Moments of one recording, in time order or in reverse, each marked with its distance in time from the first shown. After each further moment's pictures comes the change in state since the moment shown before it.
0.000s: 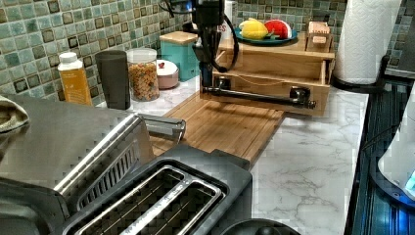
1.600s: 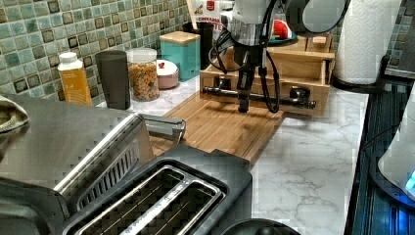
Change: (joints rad) arm -0.025 -0.116 0.015 -0.355 -0.474 0.263 0.336
